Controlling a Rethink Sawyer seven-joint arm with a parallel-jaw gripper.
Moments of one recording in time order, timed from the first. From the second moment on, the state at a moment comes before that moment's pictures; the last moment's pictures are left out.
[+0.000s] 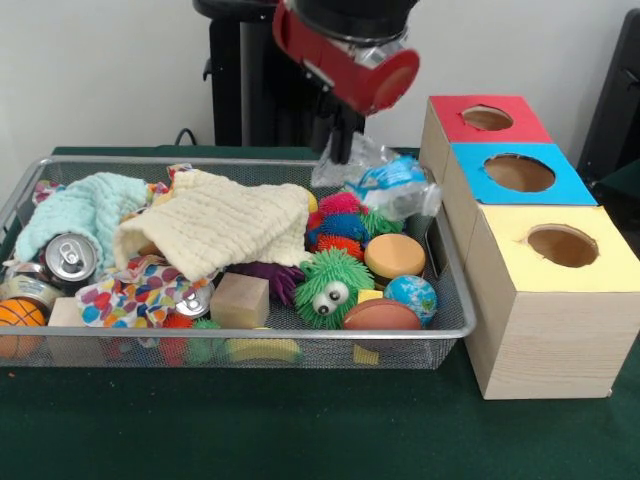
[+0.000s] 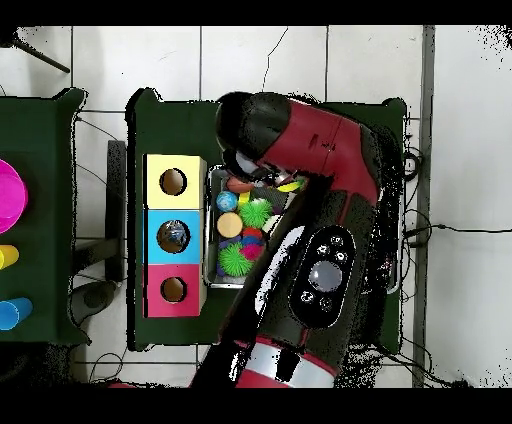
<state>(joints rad) 0.00 -0.42 -0.48 1.03 0.28 1.18 2.27</state>
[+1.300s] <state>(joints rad) 0.24 -0.38 -0.58 1.02 0.29 1.68 2.60</state>
